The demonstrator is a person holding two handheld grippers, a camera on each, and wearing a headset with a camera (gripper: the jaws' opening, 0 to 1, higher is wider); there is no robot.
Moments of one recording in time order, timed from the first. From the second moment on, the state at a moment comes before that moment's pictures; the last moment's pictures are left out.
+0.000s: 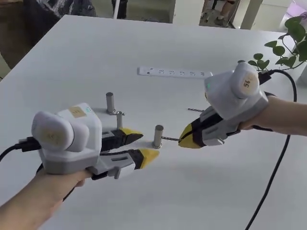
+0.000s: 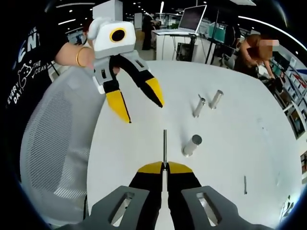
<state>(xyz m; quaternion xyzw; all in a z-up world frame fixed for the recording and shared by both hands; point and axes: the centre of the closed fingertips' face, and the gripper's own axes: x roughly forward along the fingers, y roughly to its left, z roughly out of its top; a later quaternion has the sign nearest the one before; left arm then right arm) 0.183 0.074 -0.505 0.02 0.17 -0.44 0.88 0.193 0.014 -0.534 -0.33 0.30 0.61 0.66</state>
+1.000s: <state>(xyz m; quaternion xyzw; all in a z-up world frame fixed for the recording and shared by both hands) 0.205 0.113 -0.522 0.03 0.18 -0.34 0.92 0.244 -0.003 -0.565 -0.38 0.33 0.56 0.66</state>
